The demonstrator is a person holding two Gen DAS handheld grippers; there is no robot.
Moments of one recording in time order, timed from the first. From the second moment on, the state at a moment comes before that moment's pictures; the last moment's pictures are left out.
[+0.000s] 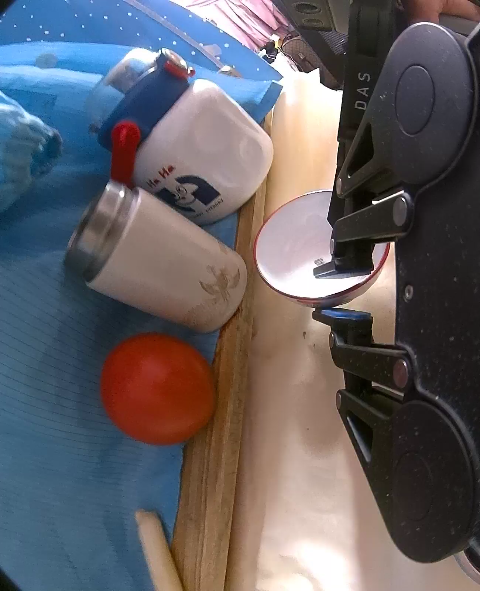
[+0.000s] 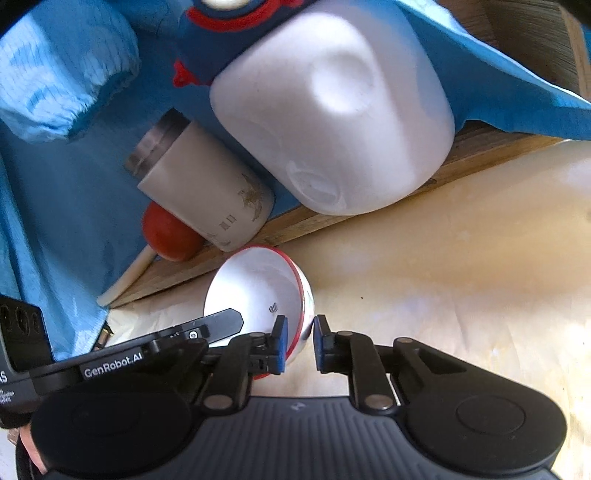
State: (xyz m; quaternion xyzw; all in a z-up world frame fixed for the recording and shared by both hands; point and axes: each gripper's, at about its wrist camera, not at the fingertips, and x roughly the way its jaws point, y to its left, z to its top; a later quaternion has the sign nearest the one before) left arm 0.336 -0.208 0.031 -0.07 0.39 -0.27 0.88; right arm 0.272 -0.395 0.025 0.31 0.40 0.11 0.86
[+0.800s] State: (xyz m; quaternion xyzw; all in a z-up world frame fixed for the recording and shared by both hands) left arm 0.248 -0.184 0.071 -0.08 0.36 -0.31 0.88; right arm 0.190 -0.379 0.085 0.27 0.39 0.09 0.88
